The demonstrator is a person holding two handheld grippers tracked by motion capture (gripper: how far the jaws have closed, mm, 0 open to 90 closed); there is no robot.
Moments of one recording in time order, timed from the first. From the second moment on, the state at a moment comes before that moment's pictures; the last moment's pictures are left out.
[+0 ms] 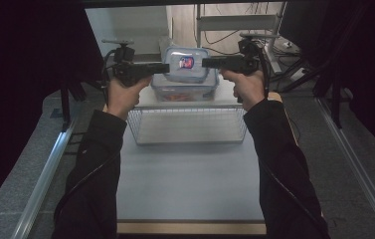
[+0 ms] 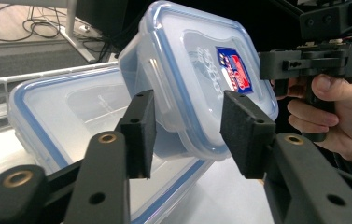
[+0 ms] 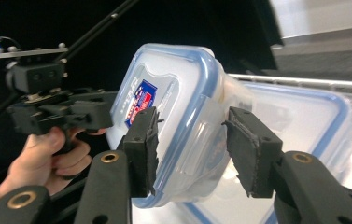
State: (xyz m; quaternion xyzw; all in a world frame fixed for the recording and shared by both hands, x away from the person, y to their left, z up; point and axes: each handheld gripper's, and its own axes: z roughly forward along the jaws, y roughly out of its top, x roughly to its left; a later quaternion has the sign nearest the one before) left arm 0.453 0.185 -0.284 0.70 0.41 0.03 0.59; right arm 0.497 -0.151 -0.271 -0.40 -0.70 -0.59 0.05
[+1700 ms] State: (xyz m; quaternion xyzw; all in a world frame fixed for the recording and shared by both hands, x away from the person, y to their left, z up) left arm 0.372 0.178 -0.303 0.76 0.33 0.19 0.52; right arm 0.440 -0.165 -0.287 -0.31 -0.78 -0.53 -0.13
